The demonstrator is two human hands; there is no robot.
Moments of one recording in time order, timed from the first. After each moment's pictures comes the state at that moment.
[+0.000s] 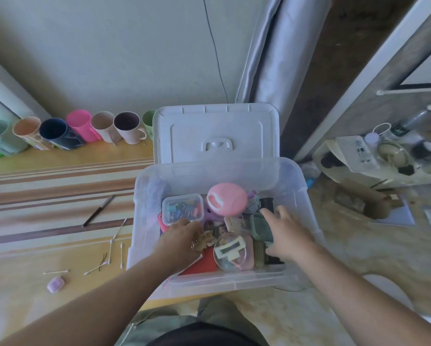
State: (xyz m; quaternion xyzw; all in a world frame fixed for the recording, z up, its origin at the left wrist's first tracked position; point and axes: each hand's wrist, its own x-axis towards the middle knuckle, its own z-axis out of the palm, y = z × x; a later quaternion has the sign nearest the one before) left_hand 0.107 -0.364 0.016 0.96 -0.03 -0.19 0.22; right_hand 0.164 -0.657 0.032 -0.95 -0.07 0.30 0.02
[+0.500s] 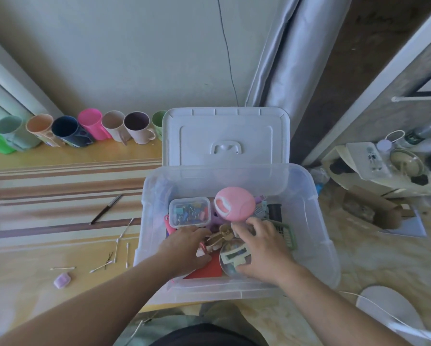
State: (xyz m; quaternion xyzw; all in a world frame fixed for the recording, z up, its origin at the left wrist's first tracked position) left_hand 0.111 -0.358 0.023 0.95 -0.09 -0.23 0.18; right_hand 0.137 -0.603 0.033 -0.95 -0.22 0.22 0.08
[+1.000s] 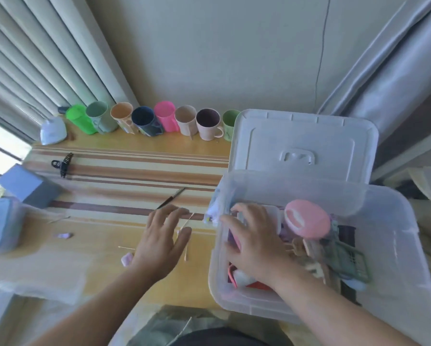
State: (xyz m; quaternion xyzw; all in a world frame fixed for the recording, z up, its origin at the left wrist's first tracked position) left_hand 0.037 -0.177 0.031 0.96 0.10 0.05 0.27; right_hand 0.137 -0.413 0.050 -0.90 -0.36 0.04 0.25
